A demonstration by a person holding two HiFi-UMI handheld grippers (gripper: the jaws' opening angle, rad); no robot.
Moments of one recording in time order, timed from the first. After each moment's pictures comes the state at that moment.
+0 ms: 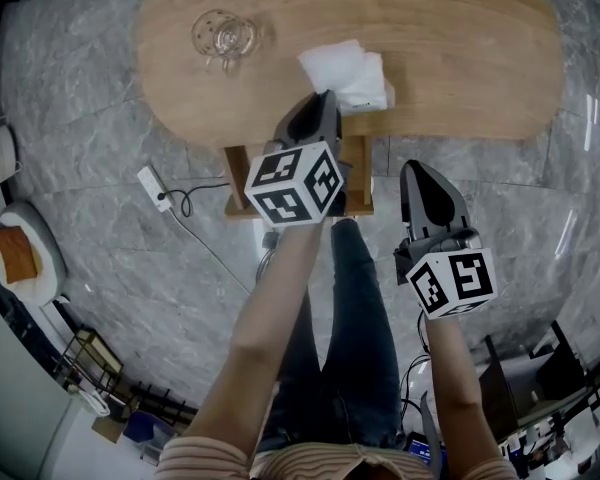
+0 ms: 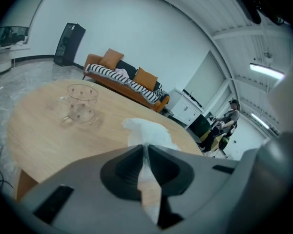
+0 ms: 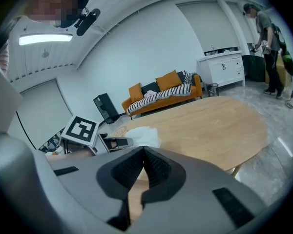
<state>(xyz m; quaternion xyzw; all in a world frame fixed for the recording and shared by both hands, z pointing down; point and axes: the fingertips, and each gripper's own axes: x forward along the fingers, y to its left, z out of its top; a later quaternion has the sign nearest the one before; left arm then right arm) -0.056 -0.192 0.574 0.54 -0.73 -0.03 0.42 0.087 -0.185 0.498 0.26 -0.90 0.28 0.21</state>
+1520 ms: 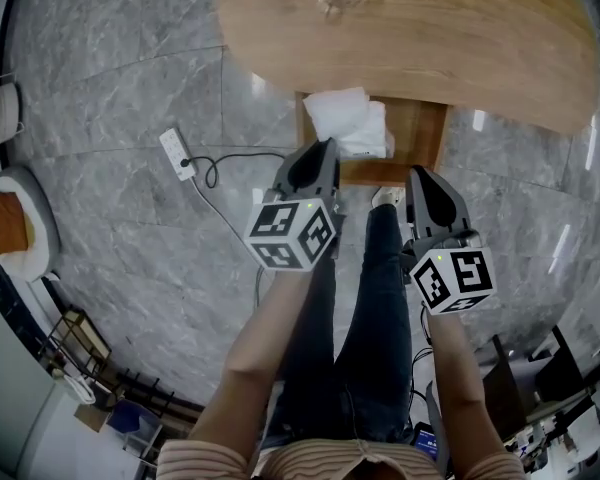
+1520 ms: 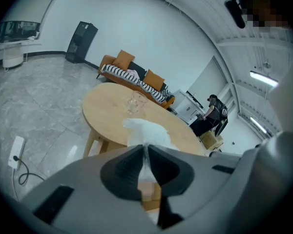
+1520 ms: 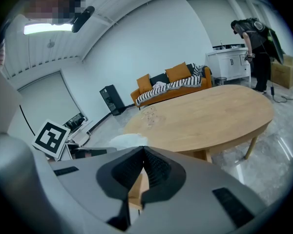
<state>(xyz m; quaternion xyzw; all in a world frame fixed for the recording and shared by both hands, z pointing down) -0.116 0.047 0.571 0.52 -0.72 -0.03 0.45 0.002 -0.014 0.516 0.24 -0.90 0.28 0.24</state>
